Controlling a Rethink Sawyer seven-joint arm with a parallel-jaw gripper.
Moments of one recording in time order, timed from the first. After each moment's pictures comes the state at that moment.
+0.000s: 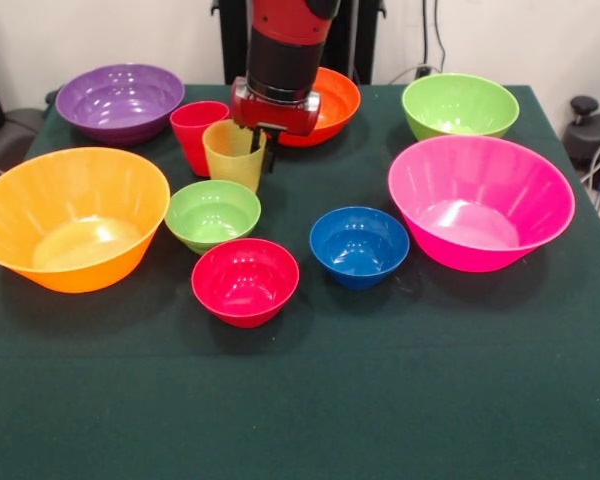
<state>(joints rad) -0.25 -0.46 -0.13 1.80 -0.24 0.13 1.73</state>
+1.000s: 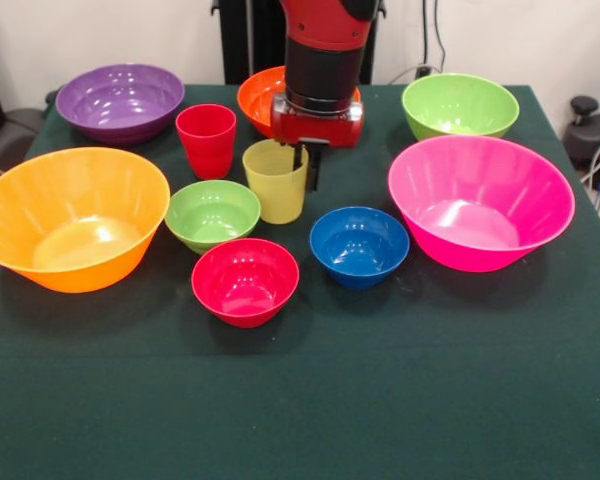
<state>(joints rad) -0.25 -0.49 -0.03 1.79 -0.18 0.14 1.73</state>
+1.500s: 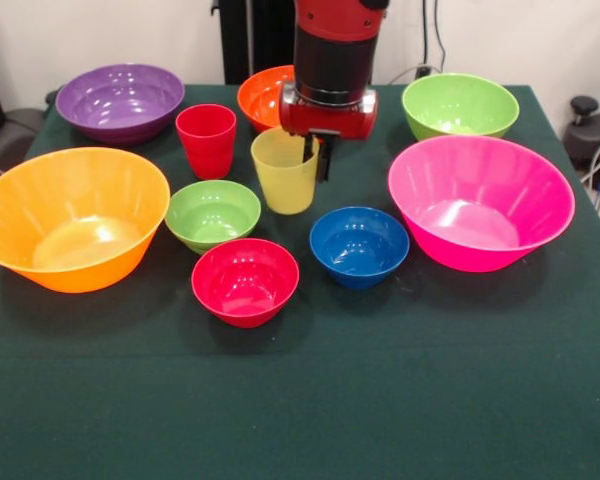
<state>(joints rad) -0.23 -0.53 -0.02 1.73 -0.13 0.35 1.73</state>
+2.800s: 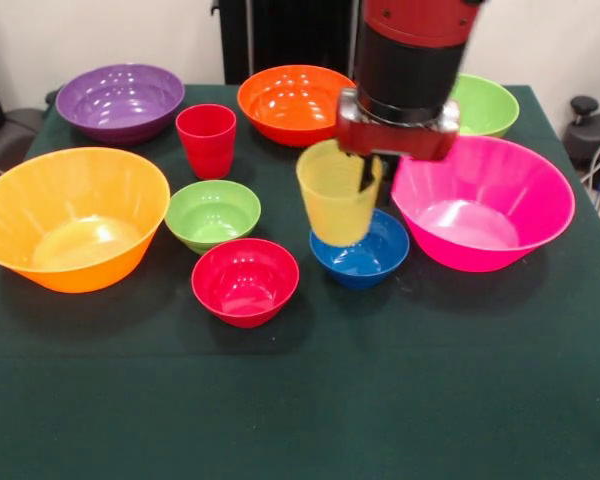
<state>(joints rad) -0.09 -0.45 -0.06 1.25 -0.03 0.82 1.75</state>
